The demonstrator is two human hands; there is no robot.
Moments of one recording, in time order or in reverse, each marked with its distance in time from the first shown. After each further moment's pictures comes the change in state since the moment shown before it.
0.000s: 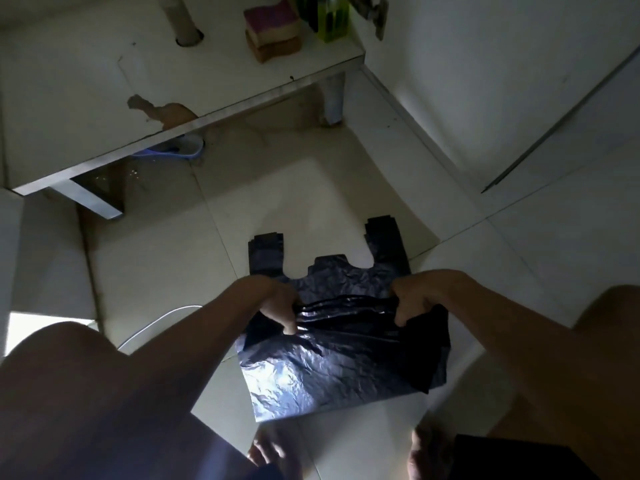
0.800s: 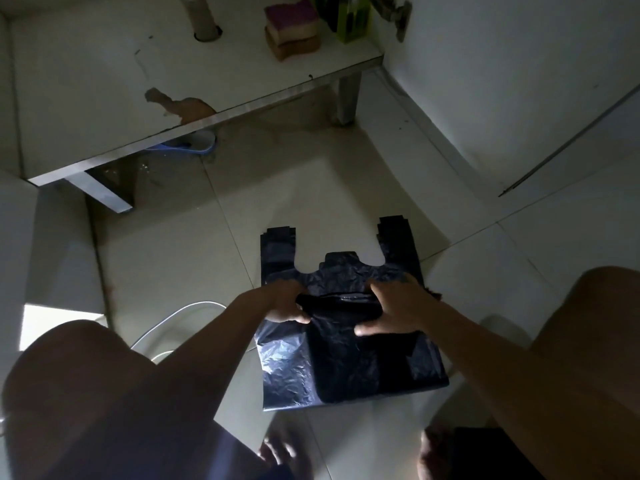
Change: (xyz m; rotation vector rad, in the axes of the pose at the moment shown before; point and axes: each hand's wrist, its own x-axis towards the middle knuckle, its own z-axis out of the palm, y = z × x) left_hand 0.030 -0.040 0.037 -0.271 0.320 0.130; right_hand 0.034 -0.031 0.042 -0.101 0.517 -0.214
